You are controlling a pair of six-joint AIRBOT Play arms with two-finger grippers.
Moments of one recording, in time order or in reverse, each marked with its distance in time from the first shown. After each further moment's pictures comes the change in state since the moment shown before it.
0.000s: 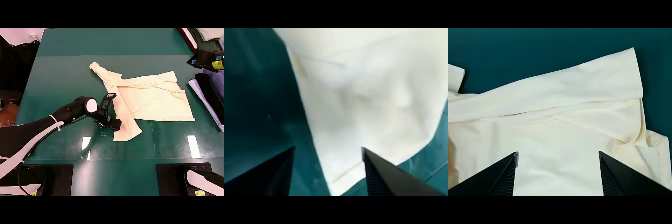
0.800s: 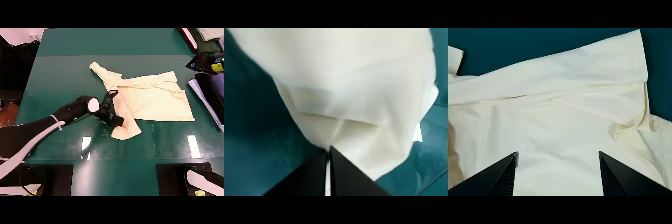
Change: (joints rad) left arm 0.004 0.025 0.044 0.067 0.030 -0.026; right arm -0.004 0.000 -0.008 -0.002 0.084 -0.018
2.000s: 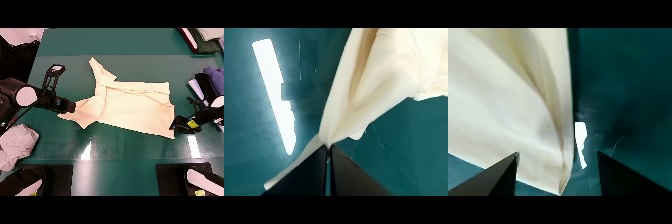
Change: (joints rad) left arm 0.300 0.496 -0.086 0.475 -0.341 -0.089; right arm -0.100 0.003 -0.729 -0.005 0.086 -0.045
